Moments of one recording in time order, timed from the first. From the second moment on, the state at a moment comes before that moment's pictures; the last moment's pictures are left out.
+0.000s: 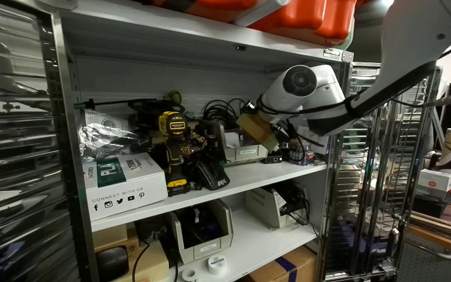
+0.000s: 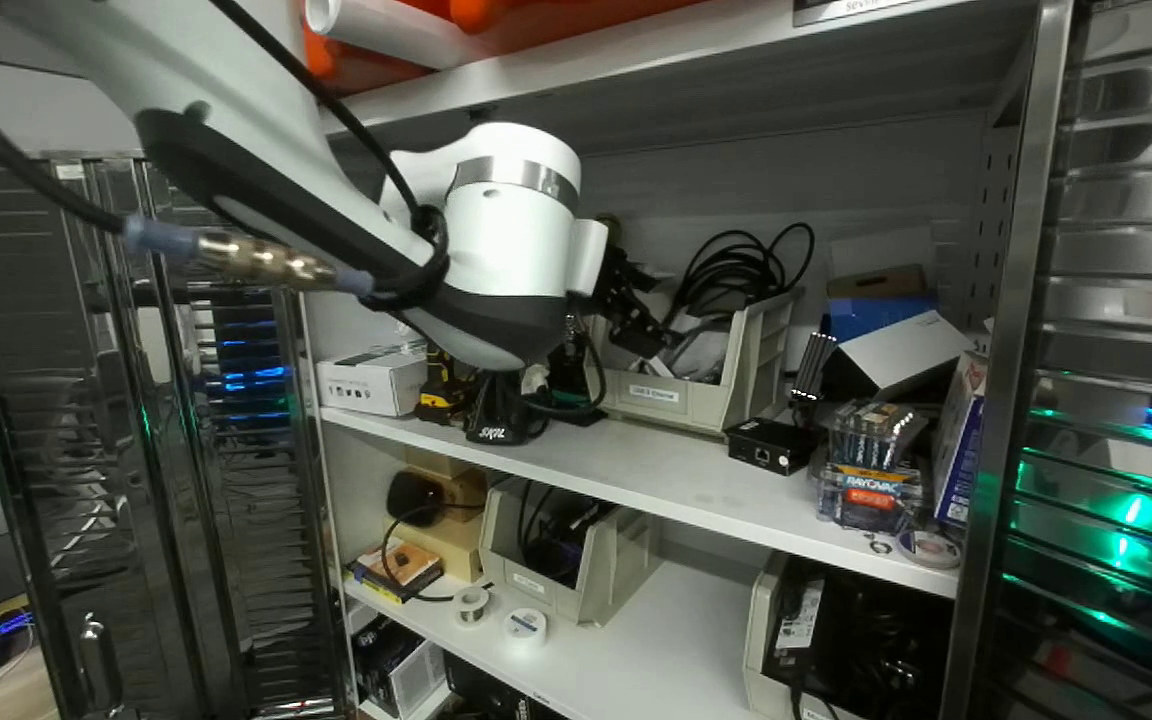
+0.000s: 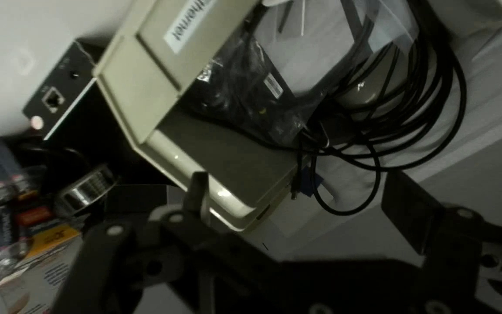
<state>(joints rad) 0.22 0.24 -0.26 -1.77 -1.69 2.90 2.55</state>
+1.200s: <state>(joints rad) 0.09 -0.05 -0.13 -2.64 -0.71 3.08 1.22</state>
